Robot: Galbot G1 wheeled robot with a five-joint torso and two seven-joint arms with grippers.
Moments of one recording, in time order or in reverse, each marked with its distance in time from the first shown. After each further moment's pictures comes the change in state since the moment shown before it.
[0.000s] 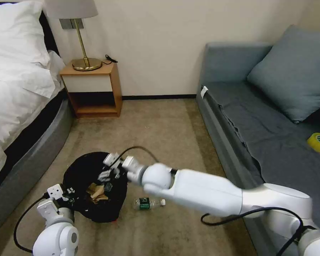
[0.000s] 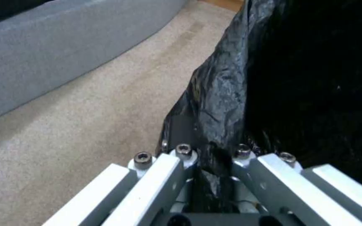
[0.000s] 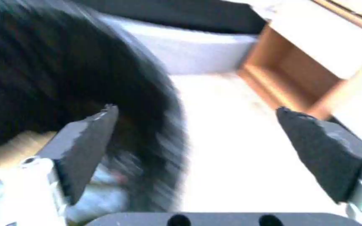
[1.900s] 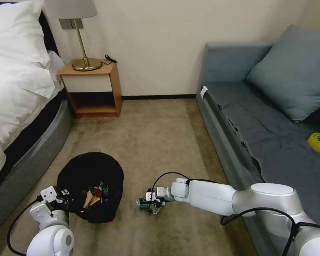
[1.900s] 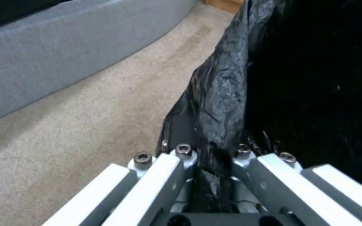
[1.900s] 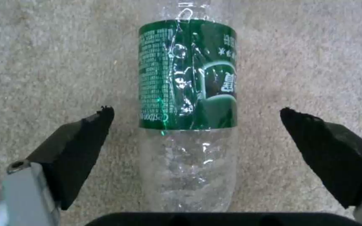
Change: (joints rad) left arm 0.017 -0.001 -0.031 -0.007 -0.029 -0.018 -0.001; right arm -0.028 0.097 -0.387 -0.600 -0.216 0.173 -0.407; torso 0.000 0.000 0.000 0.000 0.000
